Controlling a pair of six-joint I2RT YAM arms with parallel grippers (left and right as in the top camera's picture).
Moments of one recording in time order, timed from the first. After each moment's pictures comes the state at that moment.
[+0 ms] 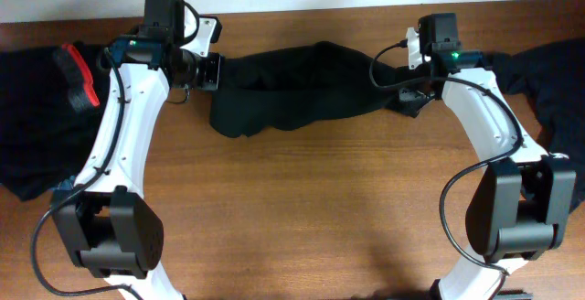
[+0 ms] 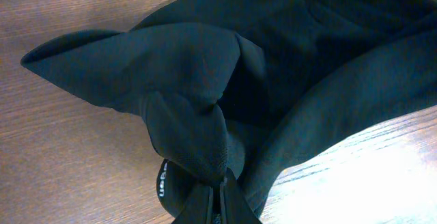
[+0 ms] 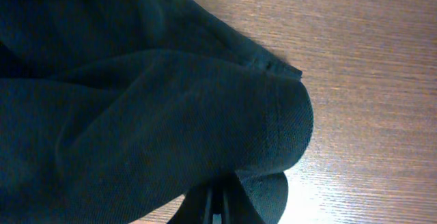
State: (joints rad) left arm -0.11 1.92 1.82 -0.98 0.27 0.07; right arm 0.02 1.89 1.53 -0.75 0.06 -0.08
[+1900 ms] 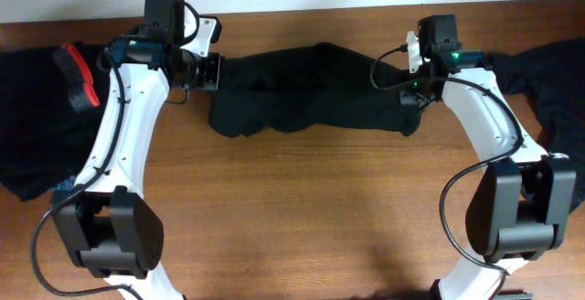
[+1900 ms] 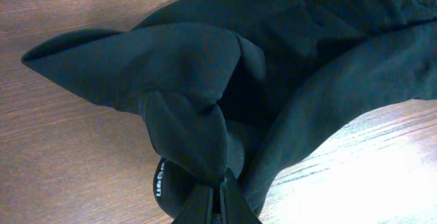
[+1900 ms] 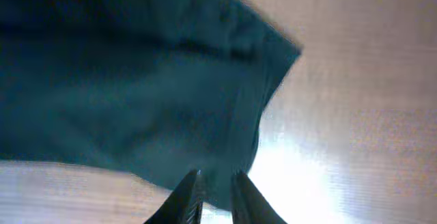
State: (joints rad) left arm -0.11 1.92 1.82 -0.98 0.27 0.07; right arm 0.02 1.89 1.53 -0.83 0.07 -0.08
